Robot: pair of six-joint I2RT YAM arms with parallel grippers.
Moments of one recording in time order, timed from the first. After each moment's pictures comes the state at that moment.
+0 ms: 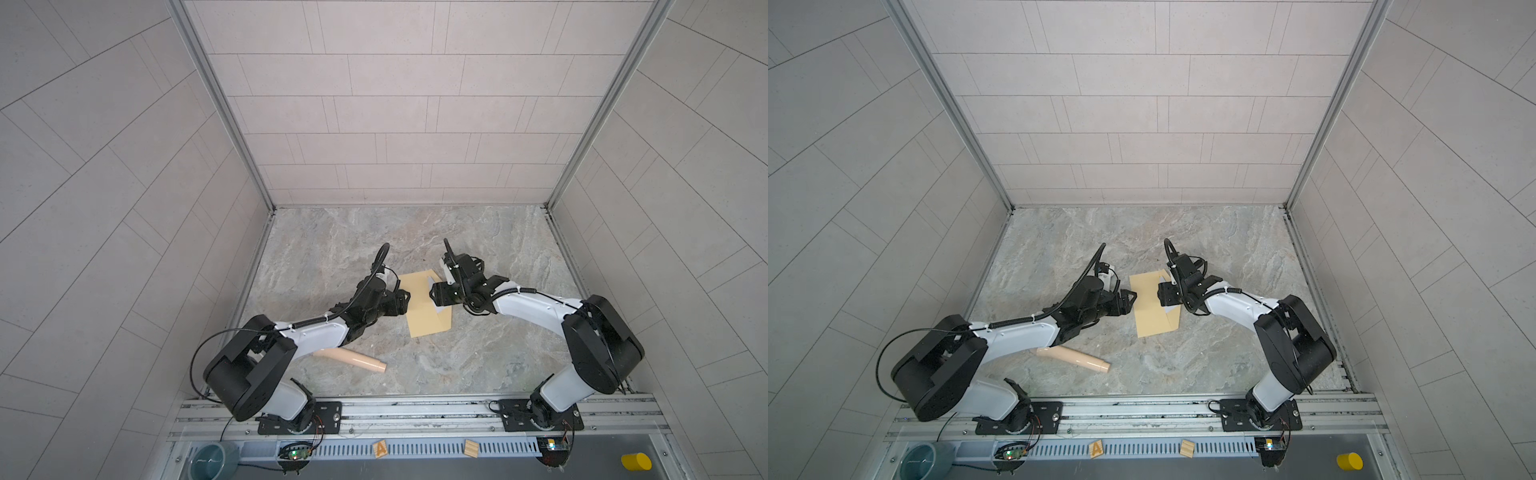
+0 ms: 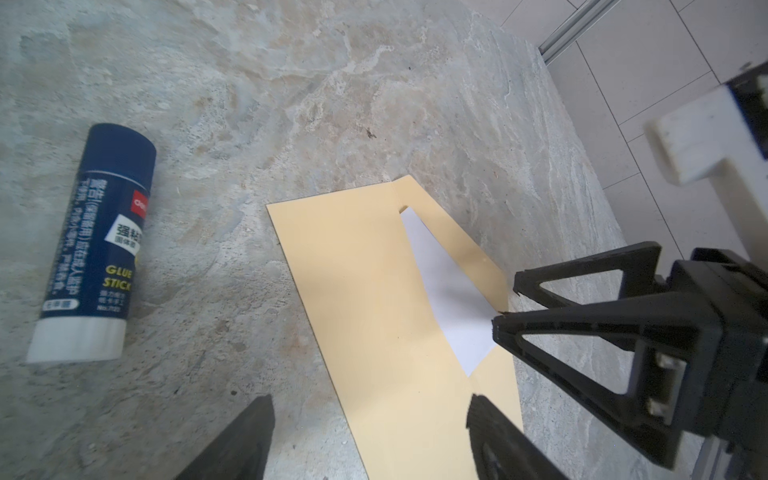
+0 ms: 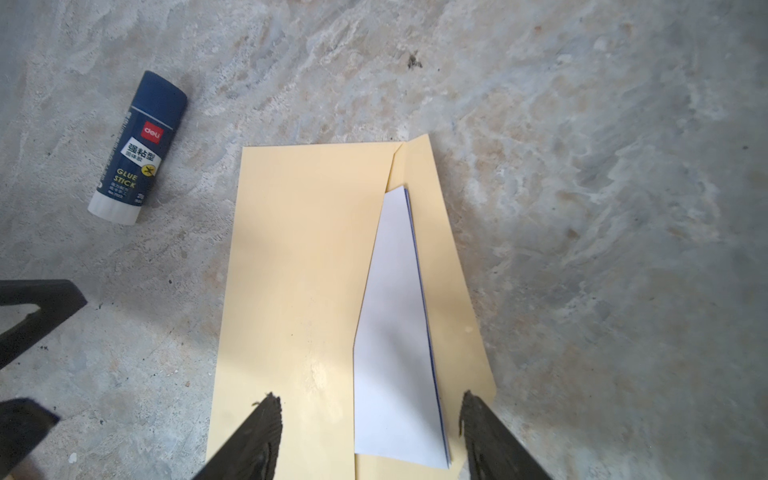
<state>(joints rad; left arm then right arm) -0.67 1.47 0.57 0.29 0.04 -0.61 0.55 1.58 0.90 -0.26 -0.04 0.39</state>
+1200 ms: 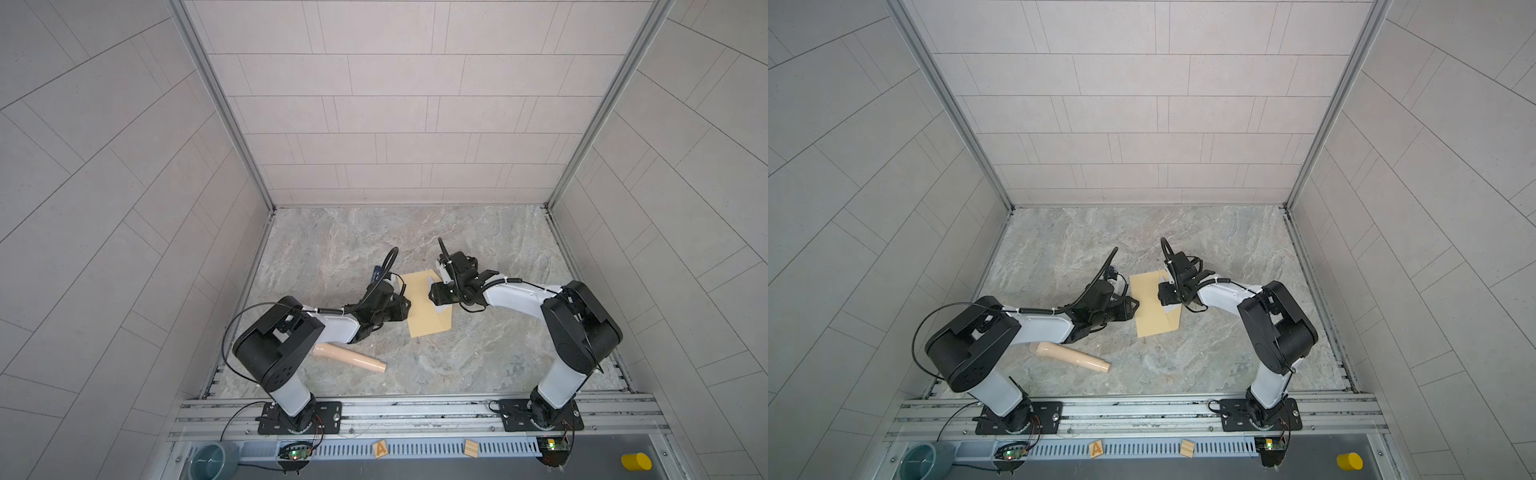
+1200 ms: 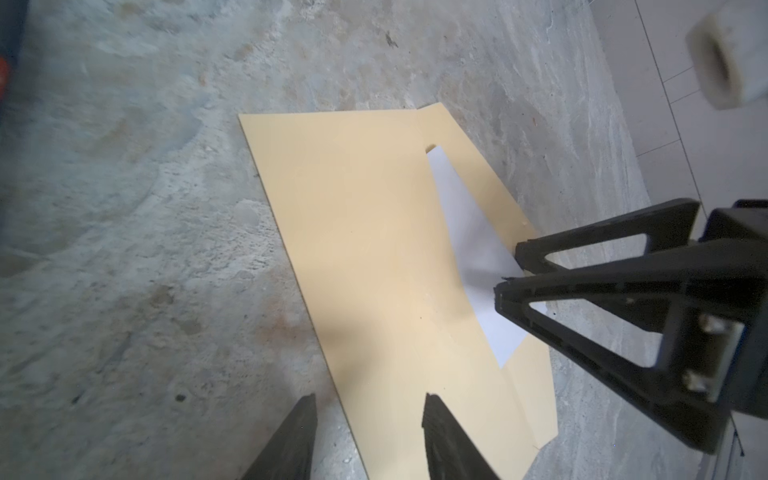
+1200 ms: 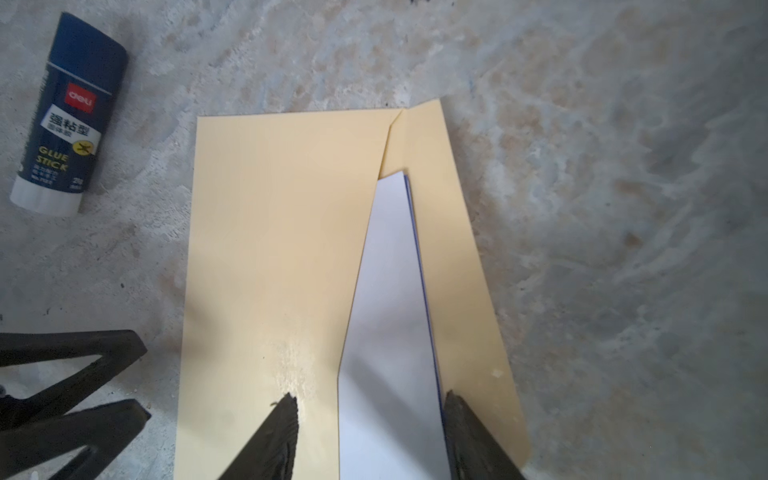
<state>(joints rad) -0.69 1.65 0.59 0.38 0.10 -0.68 0.52 1.72 0.97 -0.28 -0.10 0.38</state>
